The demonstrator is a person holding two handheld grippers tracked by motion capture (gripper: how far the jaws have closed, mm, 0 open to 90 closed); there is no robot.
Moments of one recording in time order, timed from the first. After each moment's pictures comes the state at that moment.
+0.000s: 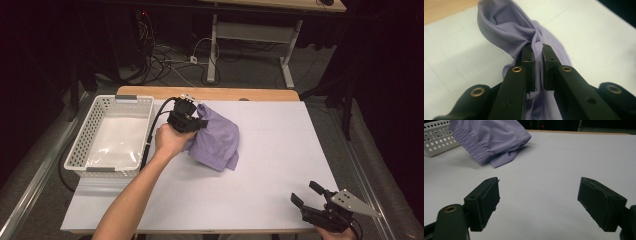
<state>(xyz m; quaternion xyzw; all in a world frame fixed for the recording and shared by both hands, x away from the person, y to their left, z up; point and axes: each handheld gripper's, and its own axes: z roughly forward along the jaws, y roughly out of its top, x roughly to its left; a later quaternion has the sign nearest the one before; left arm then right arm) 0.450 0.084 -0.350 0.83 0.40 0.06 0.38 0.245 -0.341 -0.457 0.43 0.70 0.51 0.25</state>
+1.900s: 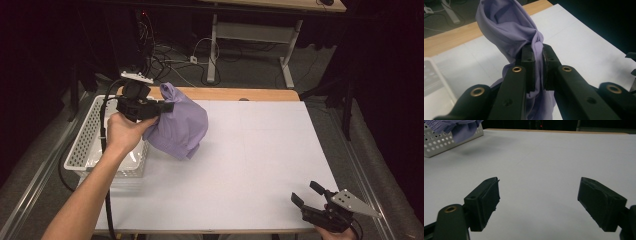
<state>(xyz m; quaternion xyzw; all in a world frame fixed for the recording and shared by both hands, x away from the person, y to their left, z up) 0.403 0.178 -0.269 0.80 0.41 0.09 0.43 0.245 -0.341 -0.457 0.43 0.70 0.51 0.26</state>
